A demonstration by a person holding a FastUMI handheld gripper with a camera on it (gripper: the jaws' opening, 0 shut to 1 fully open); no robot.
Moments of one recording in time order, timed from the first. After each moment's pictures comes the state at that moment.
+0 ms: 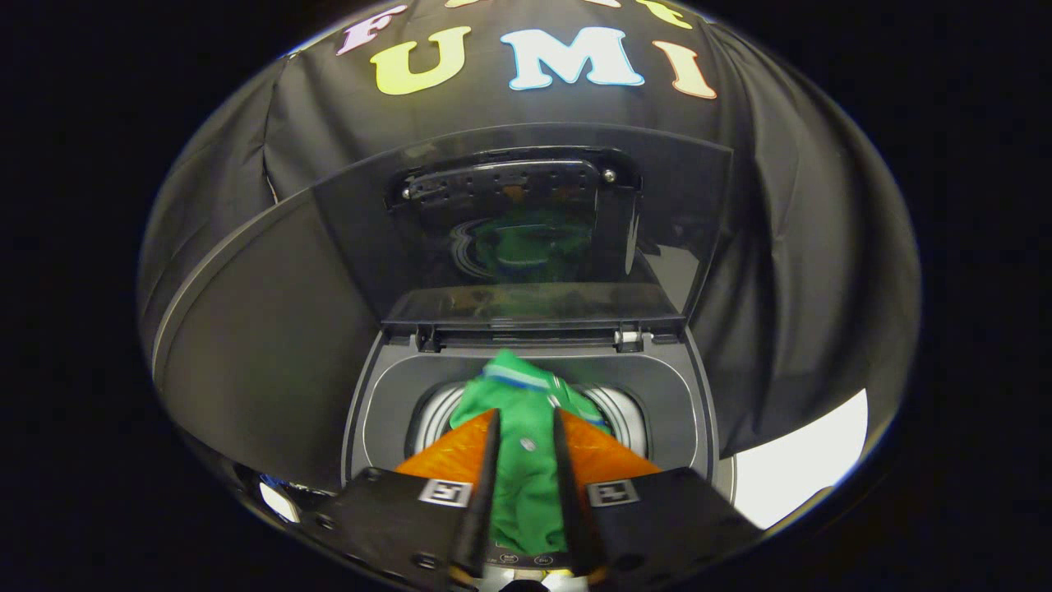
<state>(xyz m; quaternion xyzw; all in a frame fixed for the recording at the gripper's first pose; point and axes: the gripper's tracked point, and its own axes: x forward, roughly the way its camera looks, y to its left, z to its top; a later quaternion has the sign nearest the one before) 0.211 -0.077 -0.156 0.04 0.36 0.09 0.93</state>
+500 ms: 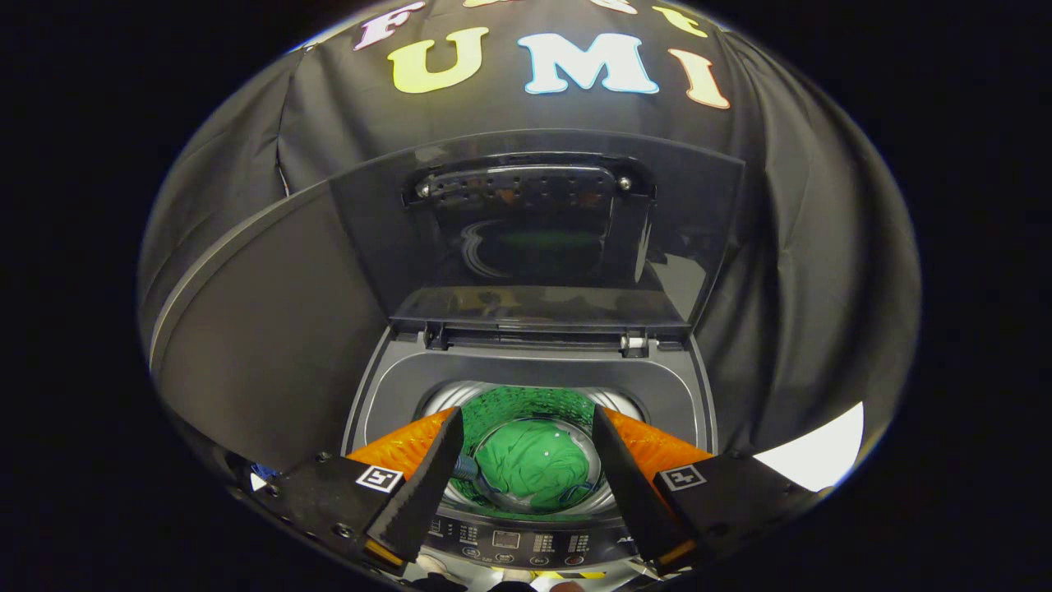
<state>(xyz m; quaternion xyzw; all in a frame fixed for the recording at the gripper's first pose) 0.210 -0.076 -0.154 0.02 0.35 0.10 0.93</state>
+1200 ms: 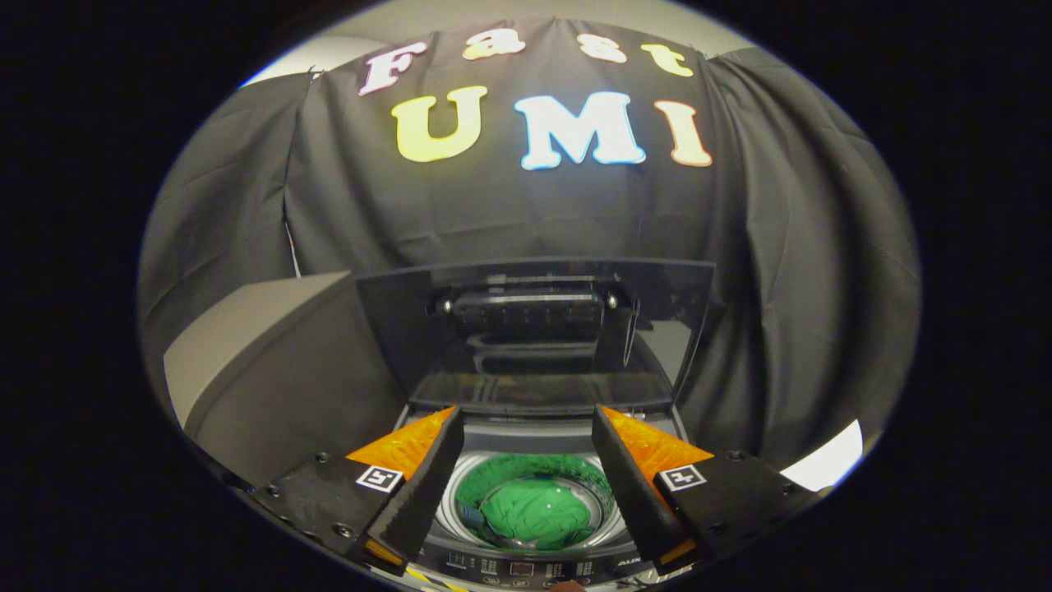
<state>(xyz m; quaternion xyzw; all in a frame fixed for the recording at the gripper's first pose) 0.234 -0.074 -0.060 0.05 0.20 0.08 0.98</state>
